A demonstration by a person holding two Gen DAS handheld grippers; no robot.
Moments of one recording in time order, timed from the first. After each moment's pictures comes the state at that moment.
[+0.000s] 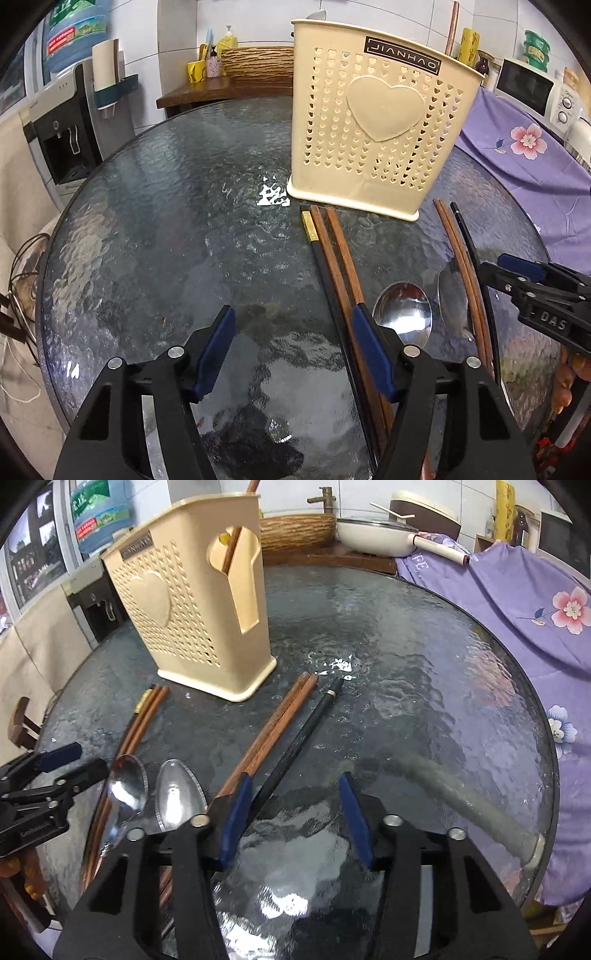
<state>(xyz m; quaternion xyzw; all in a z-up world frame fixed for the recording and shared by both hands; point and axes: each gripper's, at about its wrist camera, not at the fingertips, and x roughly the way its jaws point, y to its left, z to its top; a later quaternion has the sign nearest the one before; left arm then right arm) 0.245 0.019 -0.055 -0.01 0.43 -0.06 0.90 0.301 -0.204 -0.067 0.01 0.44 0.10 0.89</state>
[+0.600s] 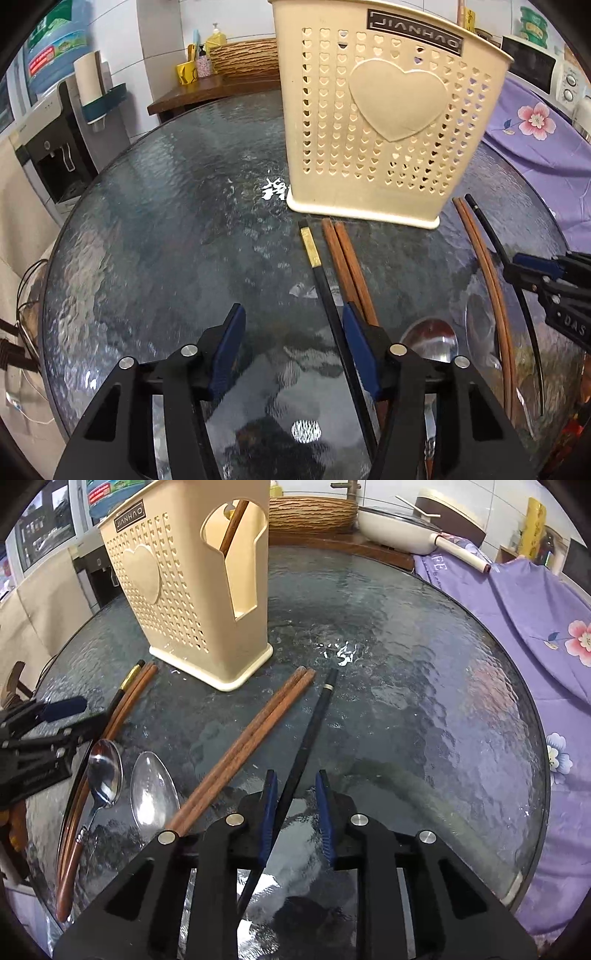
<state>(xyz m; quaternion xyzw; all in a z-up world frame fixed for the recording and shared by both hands) 0.289 0.012 -0.058 0.03 0.45 -0.05 0.89 0.323 -0.205 -0.069 -0.05 0.47 0.12 0.87</state>
